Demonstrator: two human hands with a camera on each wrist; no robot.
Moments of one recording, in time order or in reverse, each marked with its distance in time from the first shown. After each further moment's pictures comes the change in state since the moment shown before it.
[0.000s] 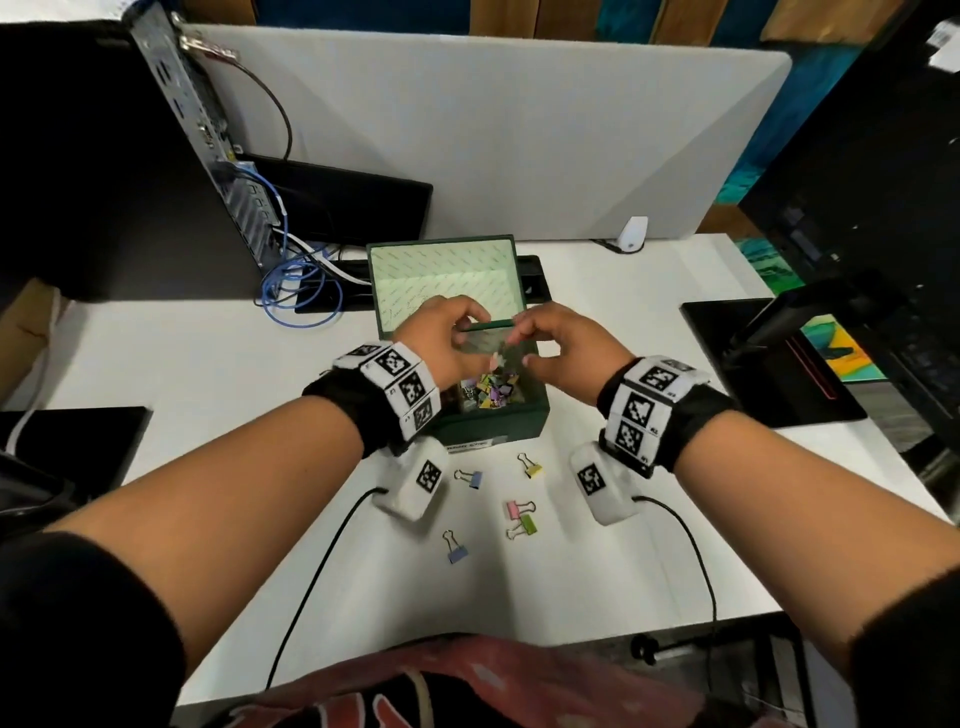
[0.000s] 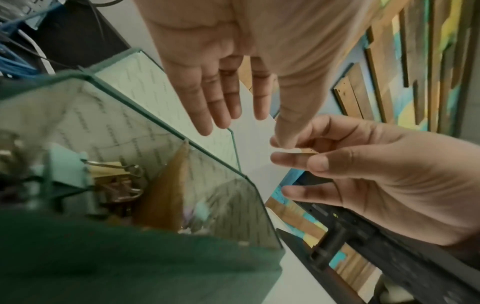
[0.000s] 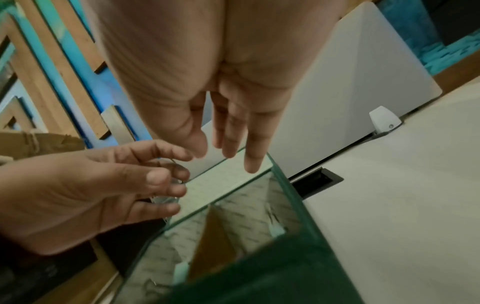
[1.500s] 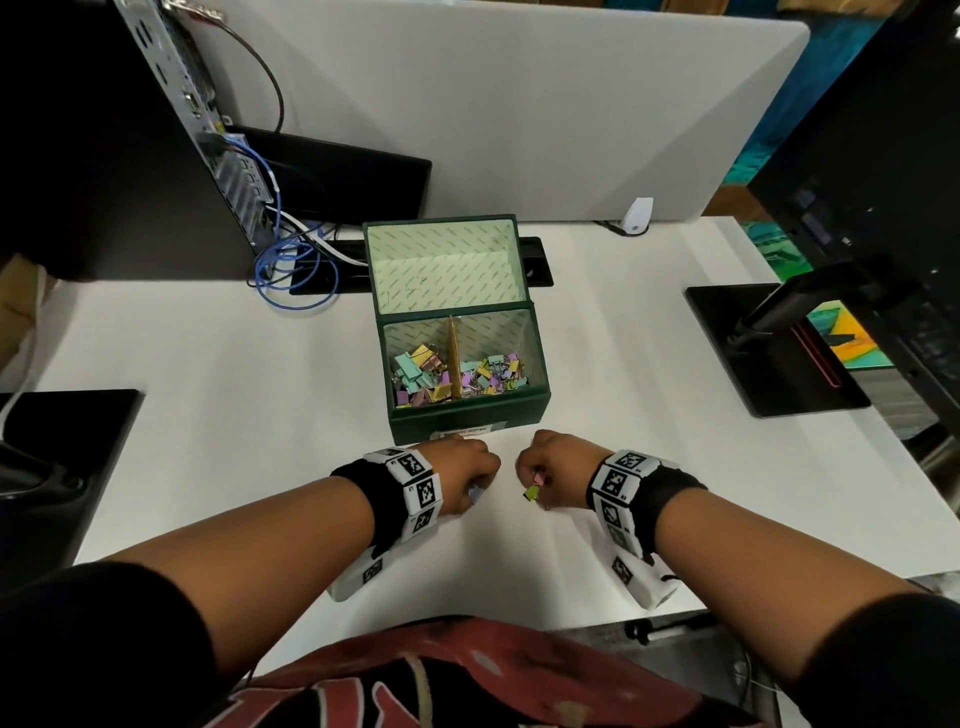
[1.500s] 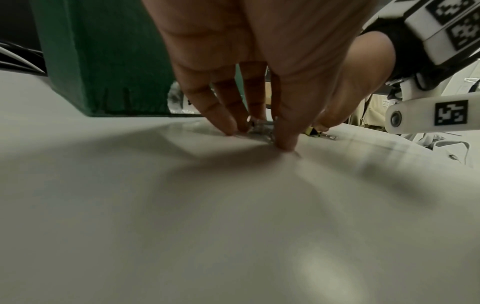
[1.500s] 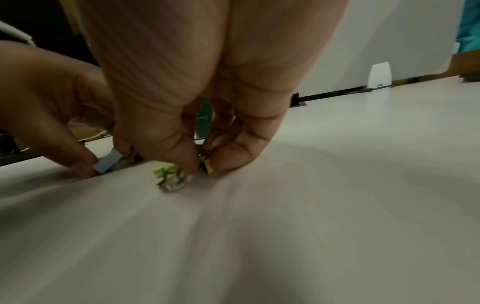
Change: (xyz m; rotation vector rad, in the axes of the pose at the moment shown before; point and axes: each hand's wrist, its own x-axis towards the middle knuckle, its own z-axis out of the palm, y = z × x) left_hand -0.058 -0.062 0.076 0.512 -0.620 0.298; right_hand -0.054 0.065 0.072 -0.444 -0.579 0.144
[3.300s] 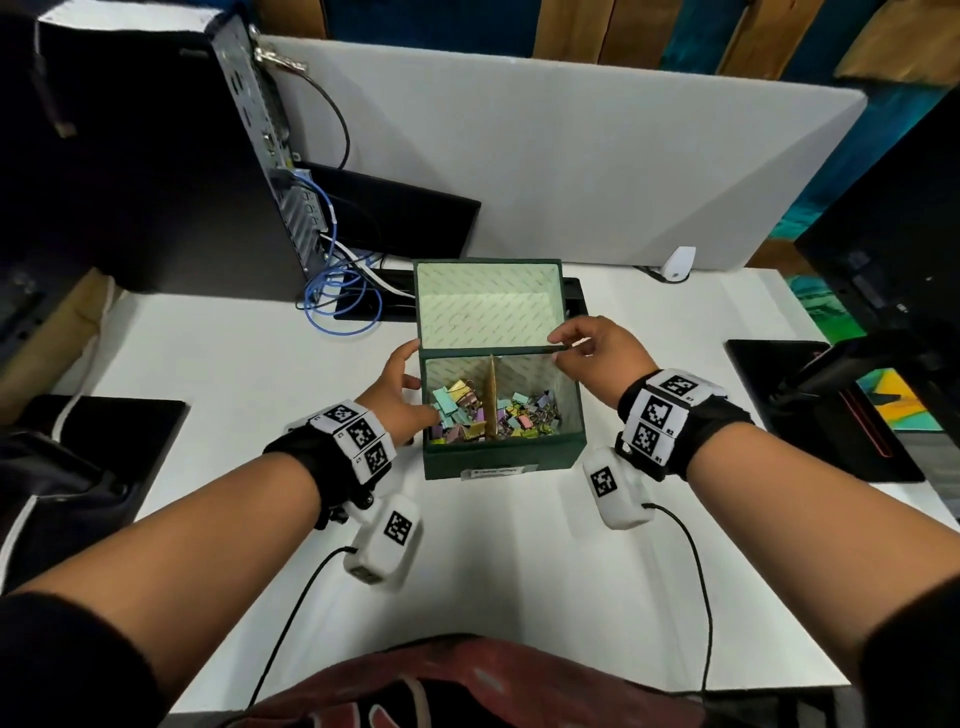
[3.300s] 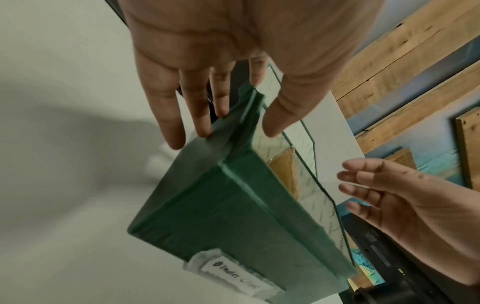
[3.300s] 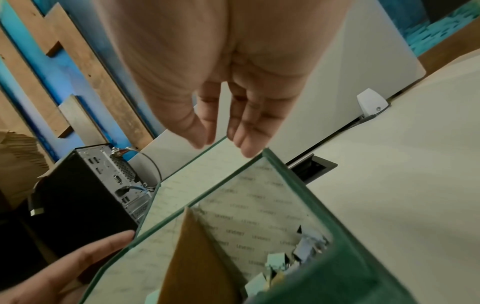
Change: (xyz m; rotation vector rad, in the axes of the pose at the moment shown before) left_hand -0.030 -0.057 -0.073 -0.997 0.538 -0.618; right_hand 0.031 -0.024 -0.124 0.576 0.644 0.059
